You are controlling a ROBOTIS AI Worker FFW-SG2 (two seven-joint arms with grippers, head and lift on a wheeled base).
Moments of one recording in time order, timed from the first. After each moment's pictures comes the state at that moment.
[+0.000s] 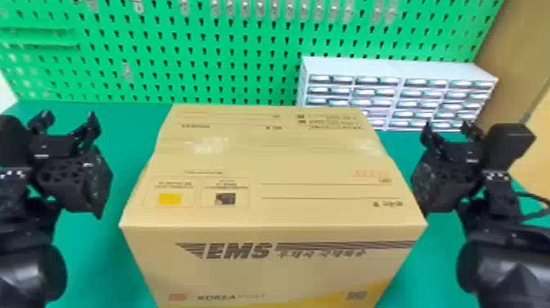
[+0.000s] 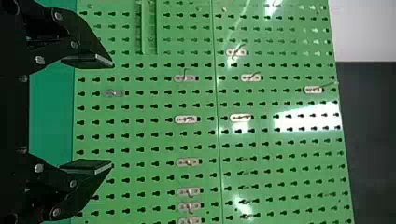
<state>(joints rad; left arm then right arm) -0.14 0.06 0.29 -1.58 0.00 -0.04 -0.21 -0.17 -0.08 -0.27 -1.55 0.03 -0.02 0.14</state>
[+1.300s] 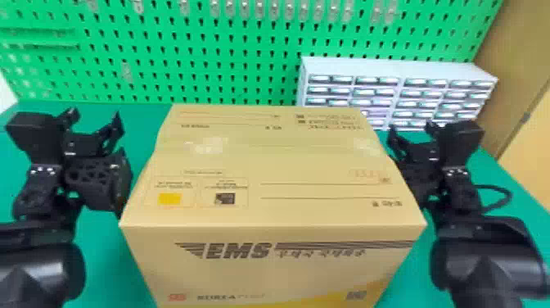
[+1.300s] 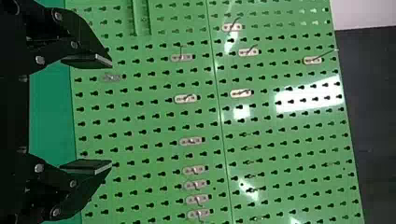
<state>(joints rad) -0.15 0.06 0.21 -1.58 -0.05 -0.05 -0.19 -0.19 -0.06 -0.16 -1.53 0.12 0.01 0.14</state>
